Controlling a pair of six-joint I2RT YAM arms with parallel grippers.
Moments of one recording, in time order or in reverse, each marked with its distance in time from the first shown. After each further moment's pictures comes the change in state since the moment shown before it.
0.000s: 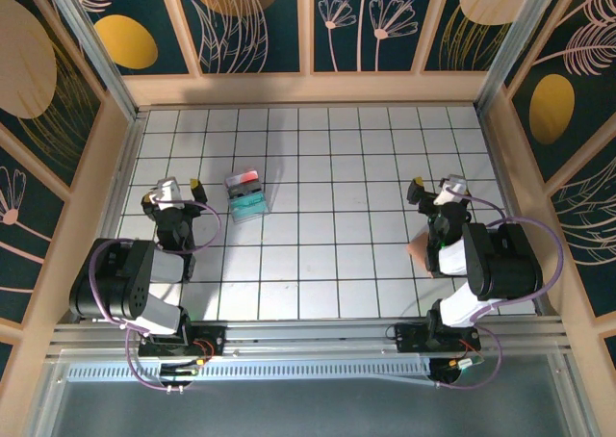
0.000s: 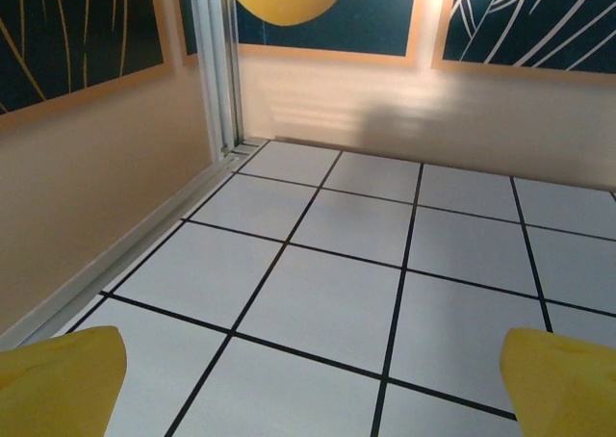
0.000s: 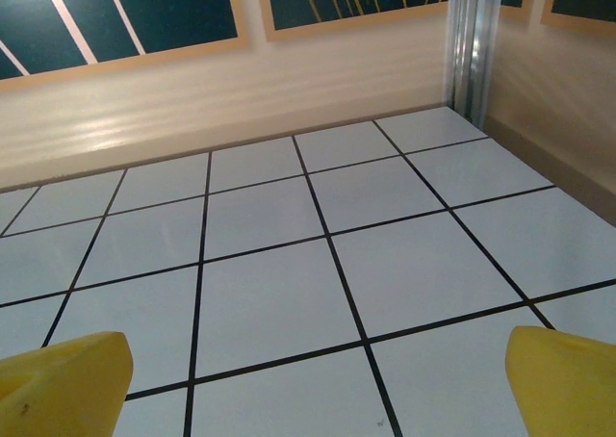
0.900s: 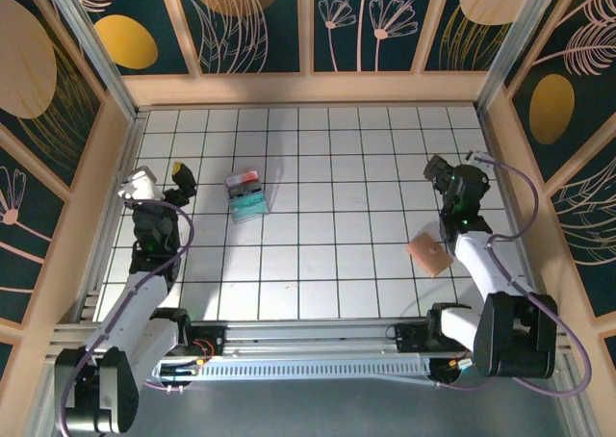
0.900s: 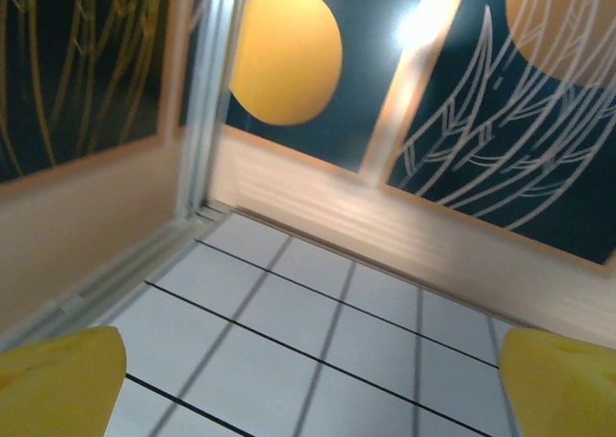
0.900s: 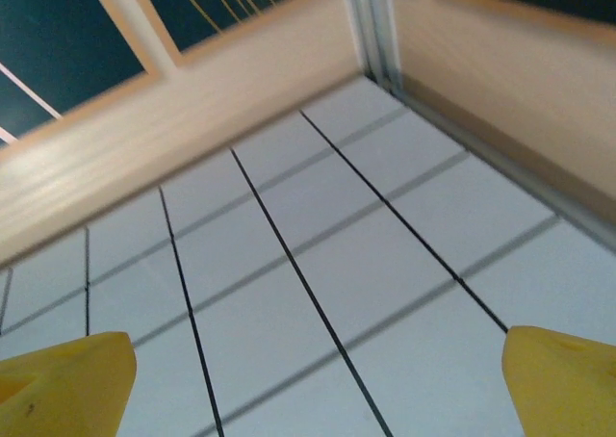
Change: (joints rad) left arm -0.005 -0.634 0.146 -0.710 0.048 -0.252; right arm -0.014 -0.452 0.362 -1.080 0.121 0.288
